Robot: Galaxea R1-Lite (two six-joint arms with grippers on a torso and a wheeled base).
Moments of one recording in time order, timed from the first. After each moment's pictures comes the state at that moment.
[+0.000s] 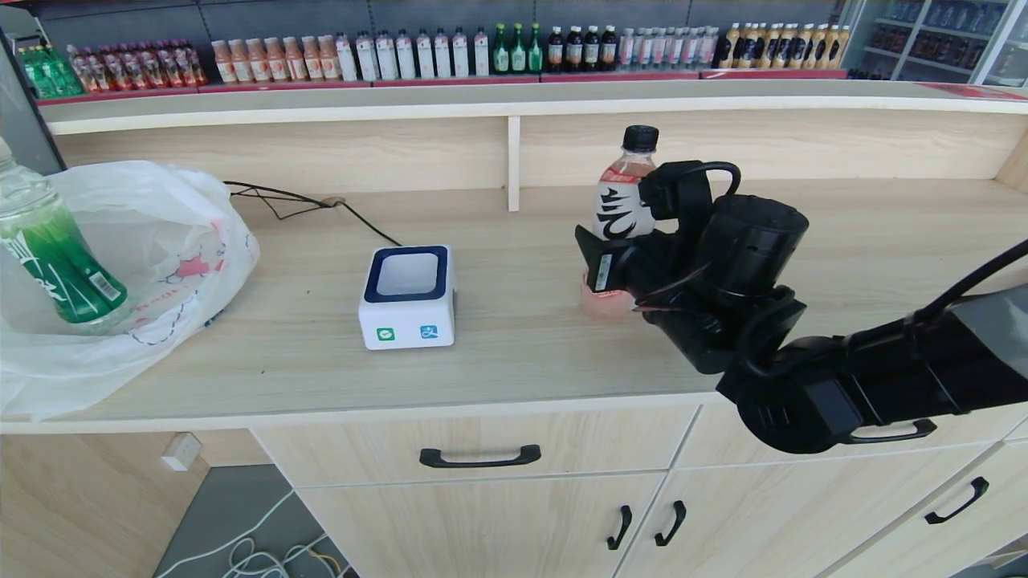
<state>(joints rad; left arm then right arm) 0.00 0.00 0.00 0.00 0.00 0.00 0.60 1.99 -1.12 -1.04 -0.33 -0.07</state>
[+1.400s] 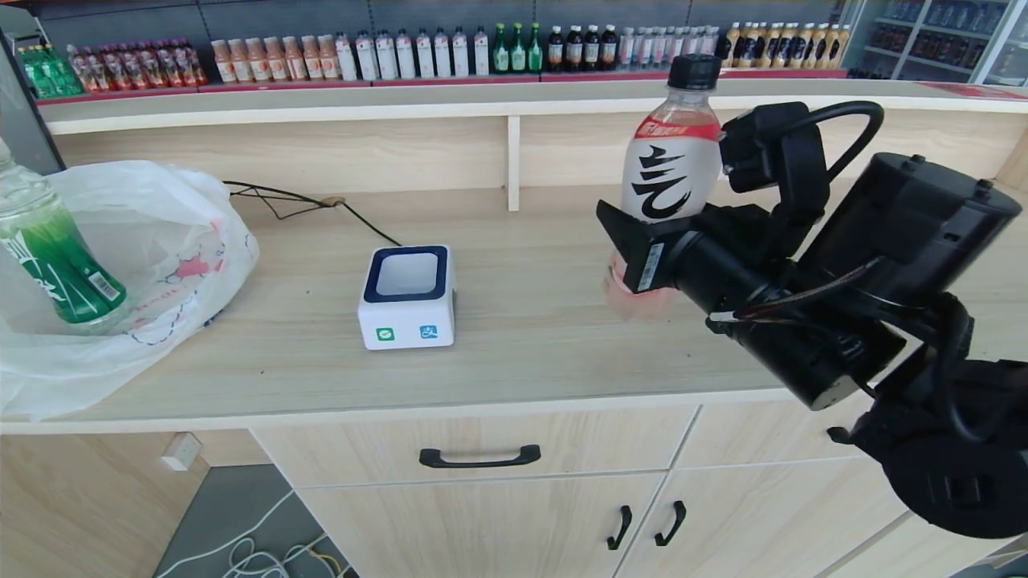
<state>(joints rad) 0.00 0.00 0.00 0.00 0.00 0.00 0.70 1.72 -0.91 -1.06 -0.32 -0.14</state>
